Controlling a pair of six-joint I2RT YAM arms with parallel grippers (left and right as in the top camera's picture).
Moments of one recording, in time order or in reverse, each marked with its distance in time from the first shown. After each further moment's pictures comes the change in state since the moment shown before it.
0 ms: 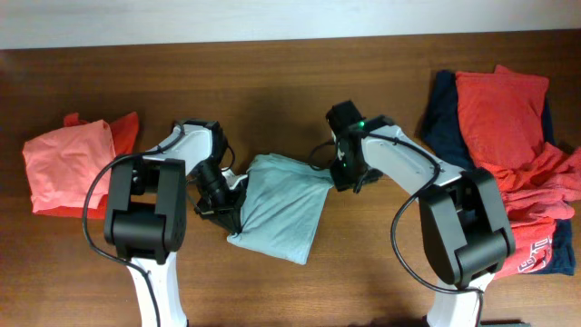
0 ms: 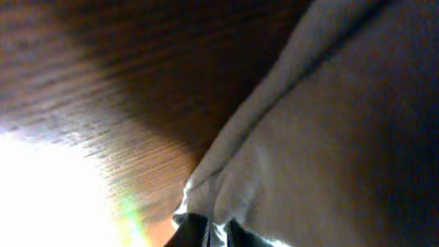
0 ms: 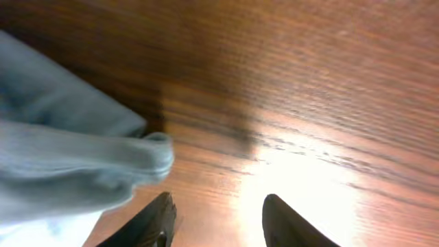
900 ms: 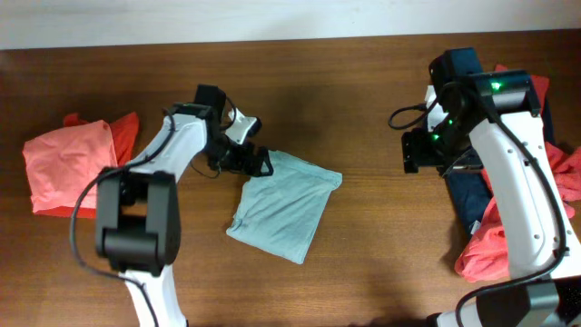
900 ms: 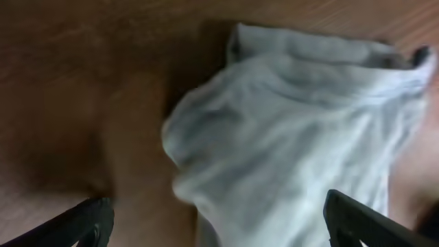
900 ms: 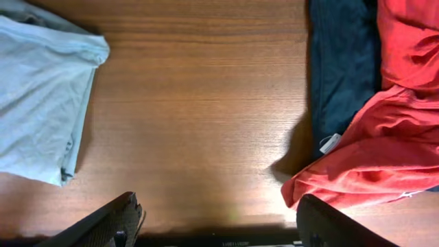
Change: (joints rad) left arm -0.002 -0.078 0.092 0.431 0.135 0.070; right arm -0.283 -0.339 0.347 -0.666 0.003 -0.011
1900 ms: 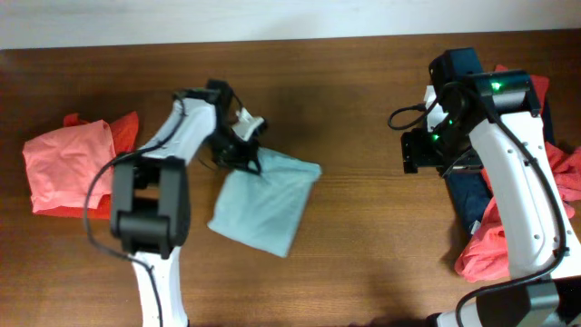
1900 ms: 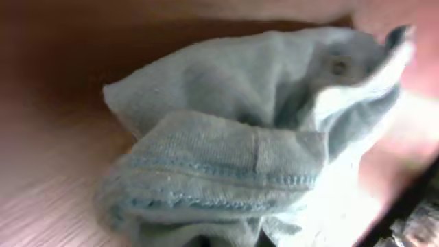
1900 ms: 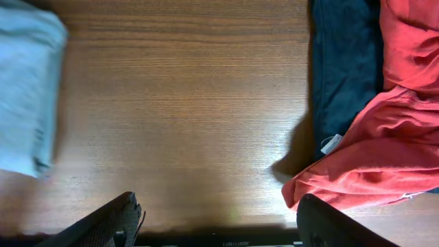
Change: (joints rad) left arm -0.006 0.115 0.217 -0.237 -0.031 0.049; right arm 0.000 0.000 0.000 0.000 -0.002 -0.003
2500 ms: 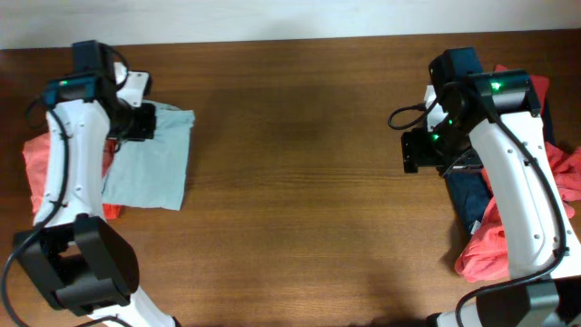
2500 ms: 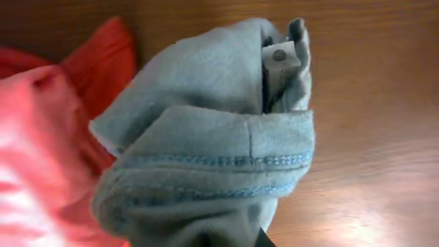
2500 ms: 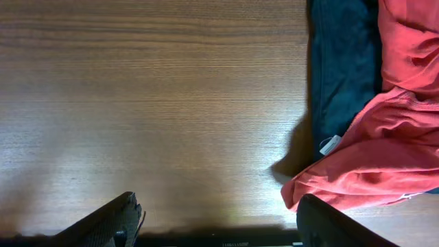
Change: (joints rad) left arm 0.353 -0.338 0.047 0.003 -0.413 -0.005; right arm 0.000 0.000 0.000 0.003 0.003 0.000
